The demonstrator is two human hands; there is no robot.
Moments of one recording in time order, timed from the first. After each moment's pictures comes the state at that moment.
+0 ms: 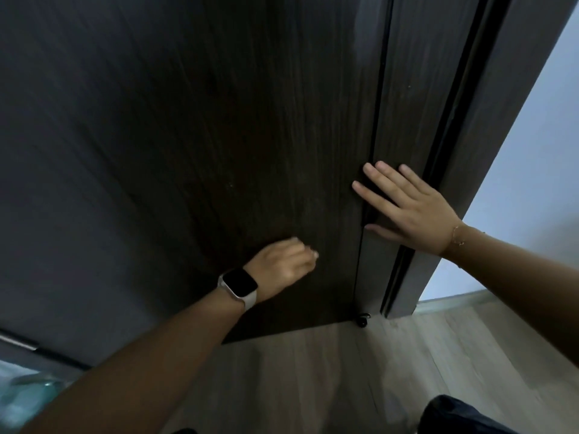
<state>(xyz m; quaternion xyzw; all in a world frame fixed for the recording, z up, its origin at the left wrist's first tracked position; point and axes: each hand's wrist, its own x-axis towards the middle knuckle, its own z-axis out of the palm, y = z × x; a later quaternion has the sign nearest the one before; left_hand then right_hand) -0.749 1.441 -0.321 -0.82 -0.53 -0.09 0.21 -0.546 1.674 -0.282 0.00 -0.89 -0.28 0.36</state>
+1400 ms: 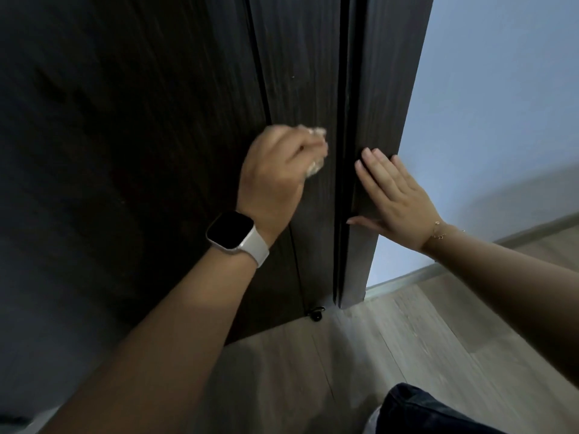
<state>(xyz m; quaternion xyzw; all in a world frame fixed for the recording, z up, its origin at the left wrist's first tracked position) -0.659 1.573 -0.218 -0.69 -0.50 -0.36 0.39 -0.469 1.719 -0.302 -0.09 -0.90 -0.20 0.38</state>
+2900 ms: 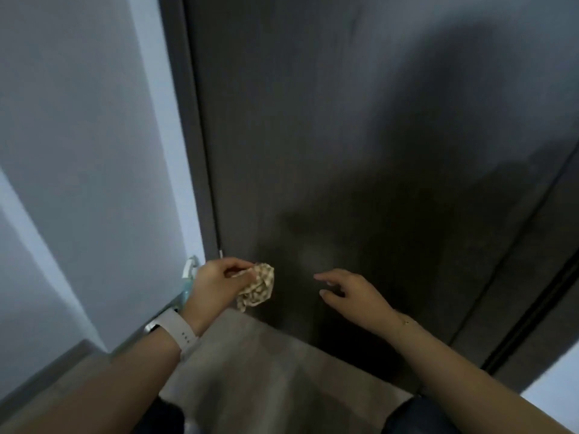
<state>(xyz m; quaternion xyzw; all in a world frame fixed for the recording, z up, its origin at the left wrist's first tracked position) -0.650 1.064 -0.140 -0.13 -0.83 -0.54 0.05 -0.598 1.332 -0.152 0.05 -0.95 0.30 0.02</state>
